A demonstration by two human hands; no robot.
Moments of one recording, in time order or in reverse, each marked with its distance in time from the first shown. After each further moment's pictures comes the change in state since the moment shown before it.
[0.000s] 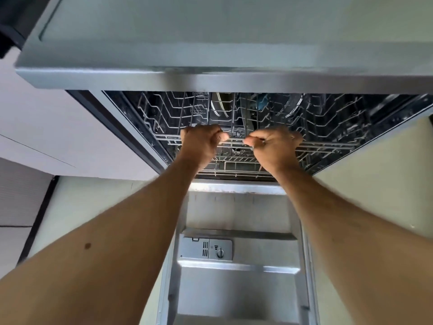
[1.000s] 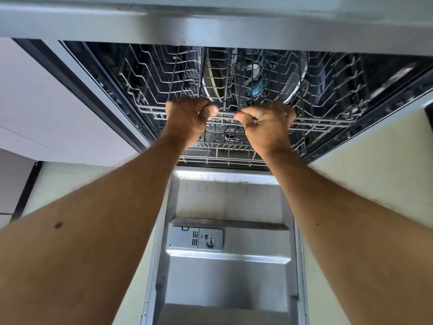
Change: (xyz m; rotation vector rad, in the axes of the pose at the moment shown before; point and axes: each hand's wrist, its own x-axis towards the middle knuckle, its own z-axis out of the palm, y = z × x) left_hand 0.015 -0.015 0.010 0.075 0.106 0.011; right_hand 0.003 0.009 0.011 0.045 0.135 -0.162
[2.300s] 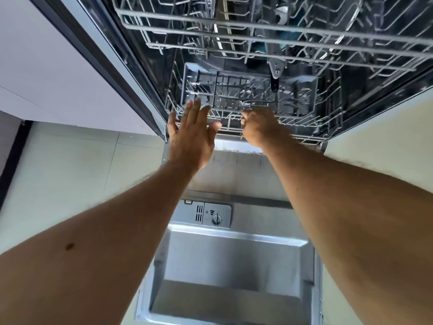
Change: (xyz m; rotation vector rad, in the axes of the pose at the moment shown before) left_hand -0.118 -0.064 0.111 0.335 -0.152 -0.200; right_hand -0.049 0.078 0.140 -0.623 -0.738 0.061
